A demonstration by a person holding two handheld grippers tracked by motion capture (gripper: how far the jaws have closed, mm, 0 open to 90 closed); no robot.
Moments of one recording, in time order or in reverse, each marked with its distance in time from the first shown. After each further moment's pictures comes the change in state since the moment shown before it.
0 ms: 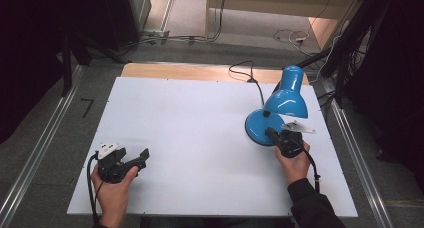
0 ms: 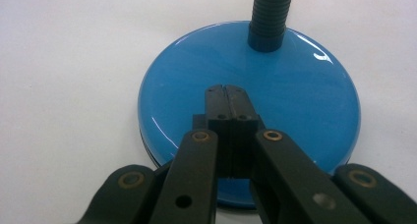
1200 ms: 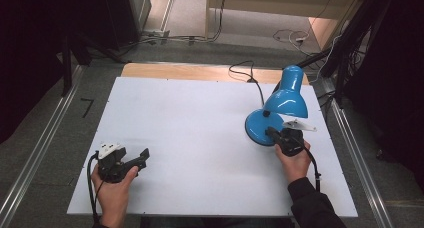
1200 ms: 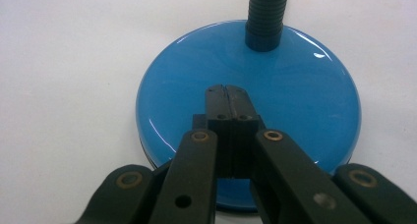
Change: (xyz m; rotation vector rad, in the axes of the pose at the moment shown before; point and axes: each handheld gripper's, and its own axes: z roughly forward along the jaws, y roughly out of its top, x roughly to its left) left arm 0.000 0.000 0.000 -0.001 0.002 0.002; right arm -0.003 0.004 0.001 0.017 0.011 0.035
